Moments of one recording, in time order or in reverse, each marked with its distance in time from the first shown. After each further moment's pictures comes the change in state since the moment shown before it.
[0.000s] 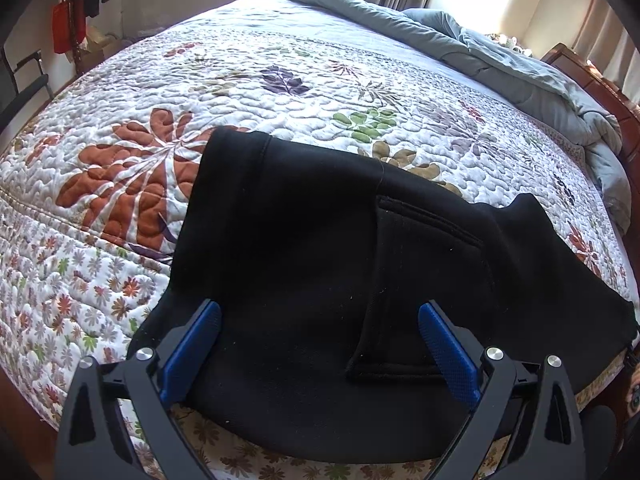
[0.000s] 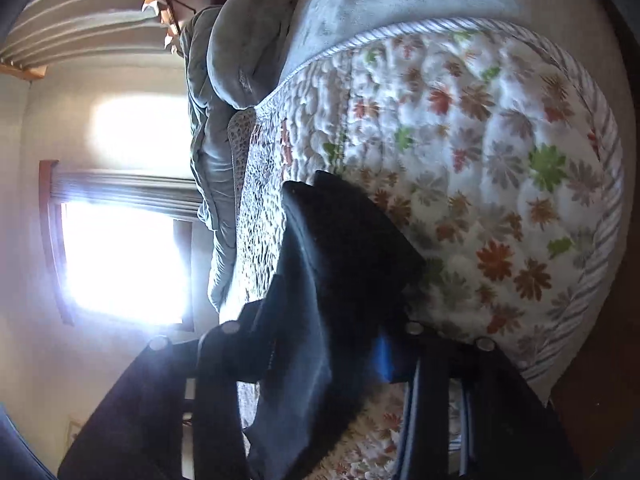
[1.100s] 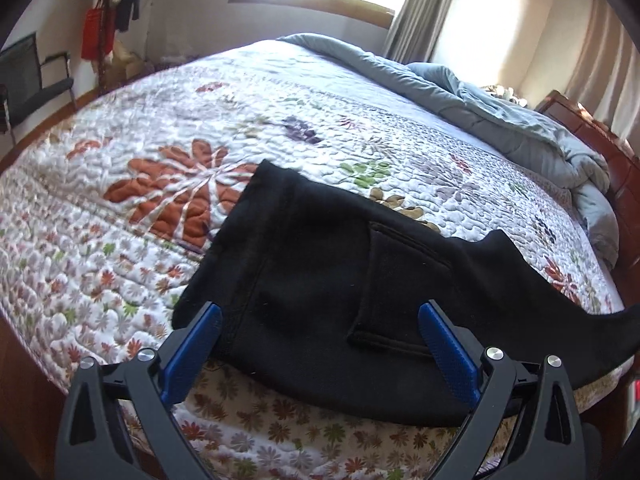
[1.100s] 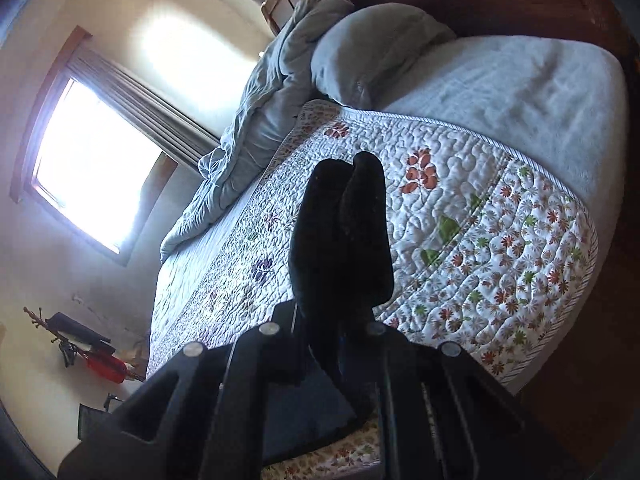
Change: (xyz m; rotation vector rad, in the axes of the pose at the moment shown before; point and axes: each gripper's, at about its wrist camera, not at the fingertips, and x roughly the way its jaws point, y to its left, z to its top) left arm -0.054 0.013 -0.027 -0.086 -0.186 -0.017; right arm -0.031 0.185 -0.070 -0.457 -0.056 -0.182
